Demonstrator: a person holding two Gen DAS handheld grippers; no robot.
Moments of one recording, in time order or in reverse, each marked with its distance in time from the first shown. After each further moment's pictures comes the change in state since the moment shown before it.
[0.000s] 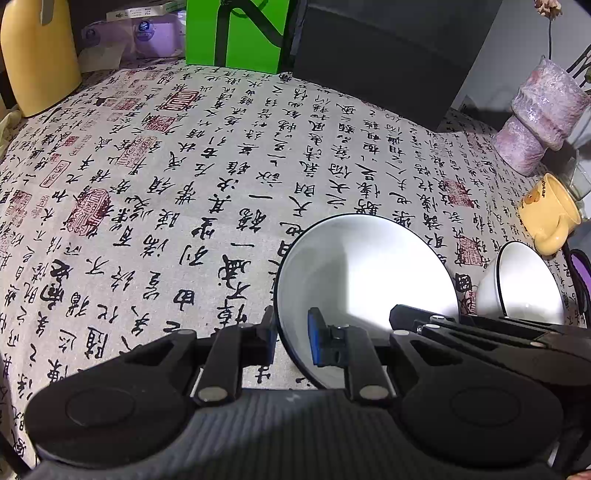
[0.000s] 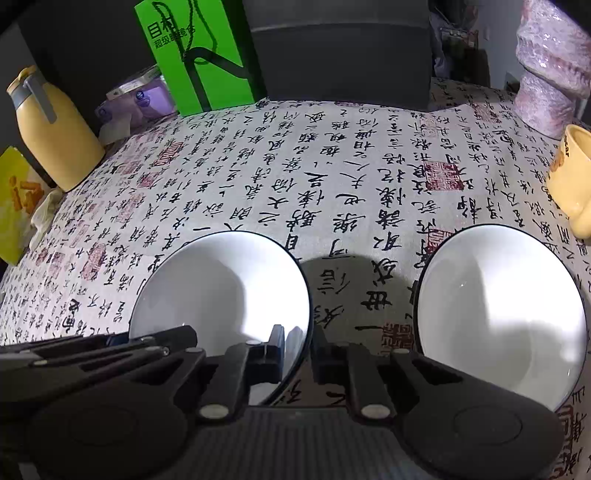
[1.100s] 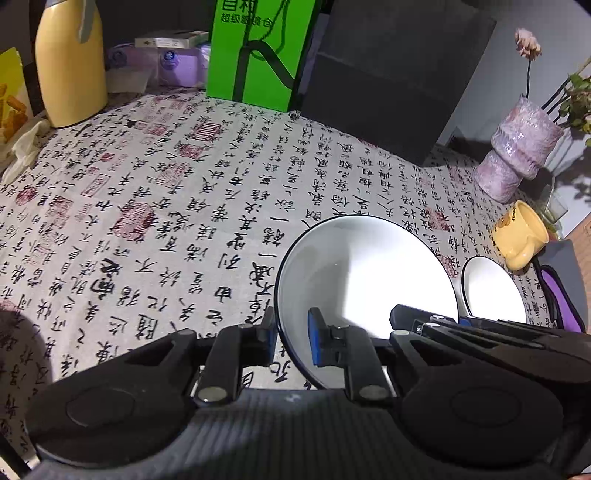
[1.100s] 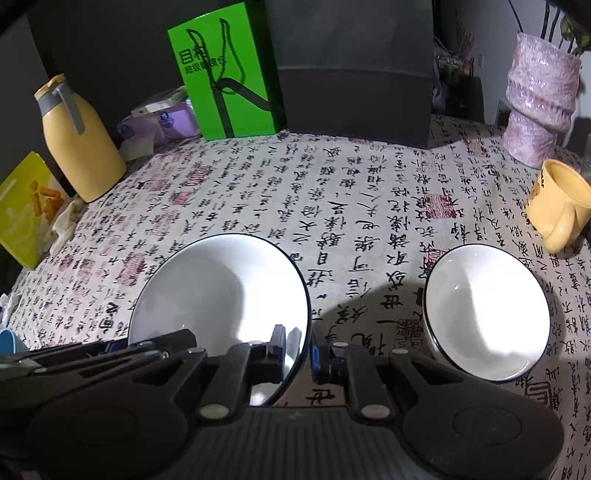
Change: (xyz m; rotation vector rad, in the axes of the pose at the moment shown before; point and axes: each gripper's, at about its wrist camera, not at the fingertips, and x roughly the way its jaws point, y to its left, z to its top) left arm -0.069 0.025 -0.016 -0.031 -0.098 -0.037; right arm -0.058 0.040 -0.014 -0.031 -0.085 -0.026
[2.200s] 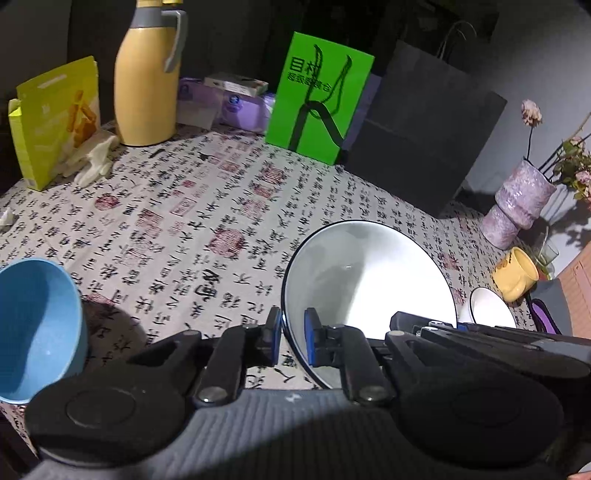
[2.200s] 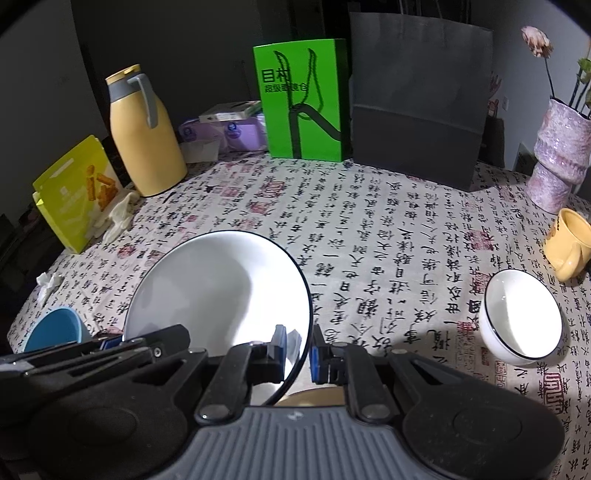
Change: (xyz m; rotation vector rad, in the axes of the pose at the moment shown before) left arm -0.094 0.085 -0.024 -0.080 -0.146 0.005; right arm -0.055 0.103 -0.023 -0.100 -0.076 0.015
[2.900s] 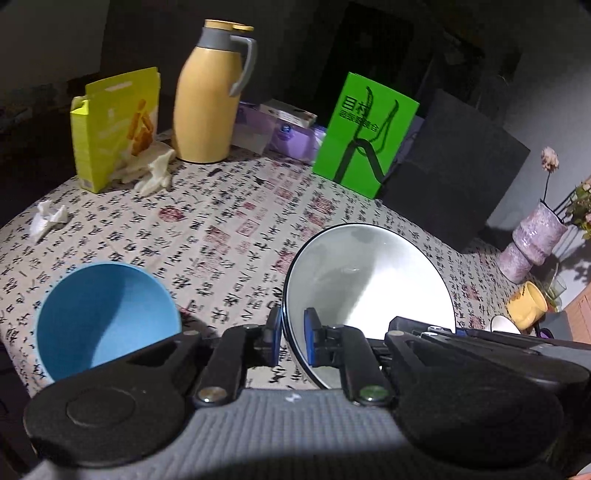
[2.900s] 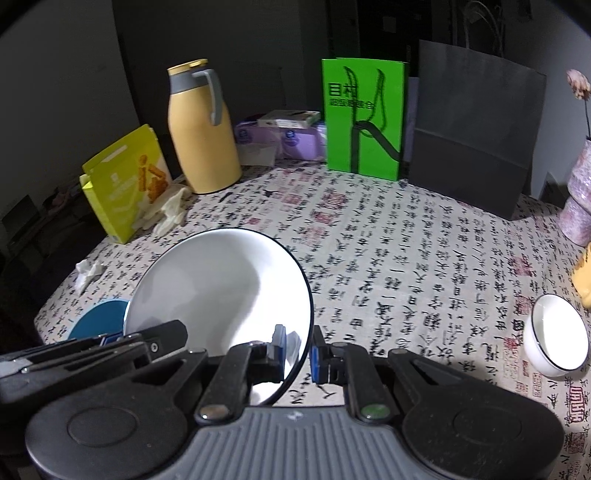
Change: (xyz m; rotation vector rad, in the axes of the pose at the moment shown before) left arm -0.050 0.073 -0.001 -0.079 -0.079 0.035; right arm -0.017 0.084 -0.003 -0.089 -0.029 0.053
